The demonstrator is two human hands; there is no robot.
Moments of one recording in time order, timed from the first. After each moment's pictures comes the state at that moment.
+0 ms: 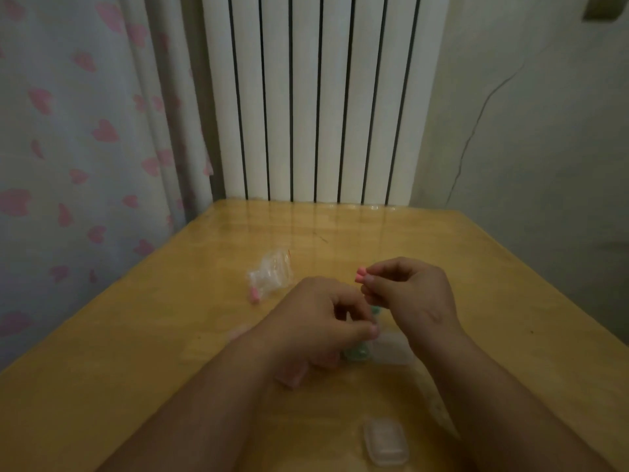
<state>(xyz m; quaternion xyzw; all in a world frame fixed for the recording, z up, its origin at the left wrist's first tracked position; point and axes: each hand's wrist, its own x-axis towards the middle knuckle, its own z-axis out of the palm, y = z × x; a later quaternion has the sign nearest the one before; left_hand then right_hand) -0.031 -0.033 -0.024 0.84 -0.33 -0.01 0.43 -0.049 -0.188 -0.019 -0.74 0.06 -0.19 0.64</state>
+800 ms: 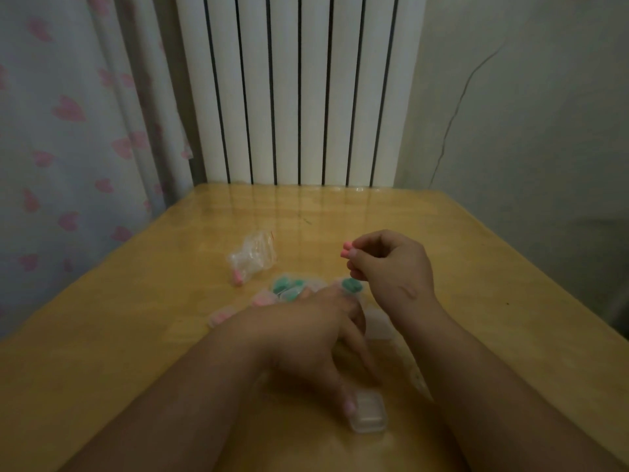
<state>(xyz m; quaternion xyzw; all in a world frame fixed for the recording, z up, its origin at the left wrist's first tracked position) -0.045 -0.039 -0.019 0.83 -0.53 -0.15 0.09 -0.043 -0.189 -0.026 -0.76 0.08 -0.25 0.59</state>
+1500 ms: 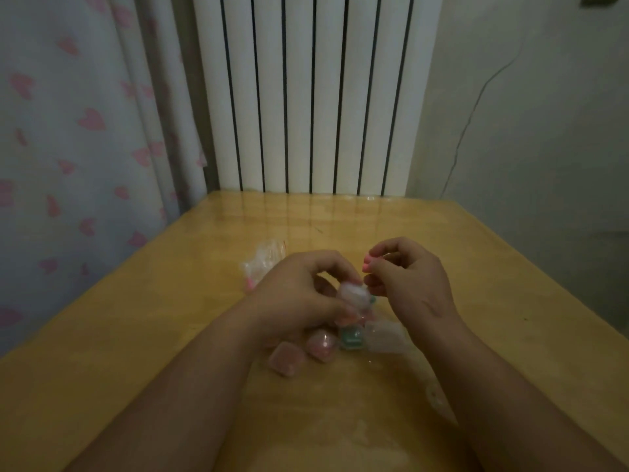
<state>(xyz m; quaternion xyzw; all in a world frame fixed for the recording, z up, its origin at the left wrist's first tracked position) -0.032 -0.020 -0.011 0.79 -0.30 -0.09 0.53 -0.052 -0.192 -0.021 -0.78 0.07 -0.23 0.58</state>
